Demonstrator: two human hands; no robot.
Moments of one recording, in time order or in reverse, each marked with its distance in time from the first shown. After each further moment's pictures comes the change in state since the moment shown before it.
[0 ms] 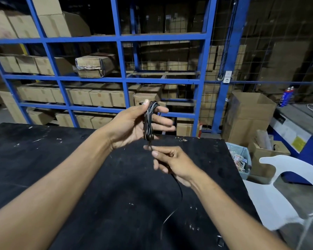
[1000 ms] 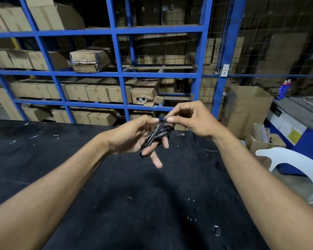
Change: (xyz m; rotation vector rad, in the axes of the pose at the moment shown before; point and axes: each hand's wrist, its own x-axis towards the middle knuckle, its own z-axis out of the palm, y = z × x) left_hand -0.010 -0.023 0.011 0.351 -0.229 -0.274; right_hand 0.016 -0.096 -0.065 -0.561 0.013 -0.392
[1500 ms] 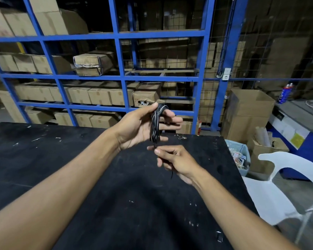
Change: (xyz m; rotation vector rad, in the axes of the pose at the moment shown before) left_hand 0.019 0.017 -0.007 -0.361 0.171 0.219; right_hand -0.049 0.042 0.096 0.508 0.024 0.440
